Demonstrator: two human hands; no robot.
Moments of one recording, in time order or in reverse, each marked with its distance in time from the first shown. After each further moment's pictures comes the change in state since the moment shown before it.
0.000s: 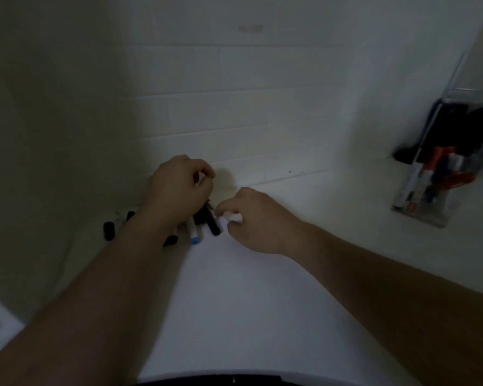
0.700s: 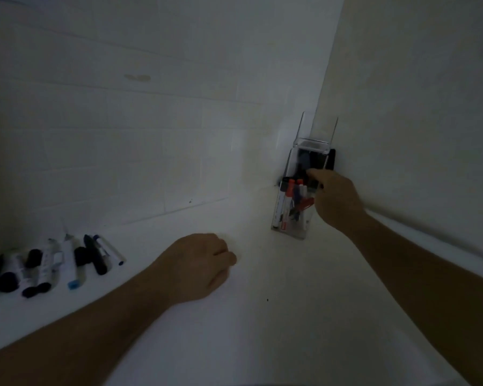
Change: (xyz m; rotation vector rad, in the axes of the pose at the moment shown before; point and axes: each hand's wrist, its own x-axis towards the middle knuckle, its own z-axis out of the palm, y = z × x) left_hand -0.044 0.141 0.097 -0.053 -0.101 0.980; right_hand -0.161 0.155 -0.206 -0.331 0.575 0.614
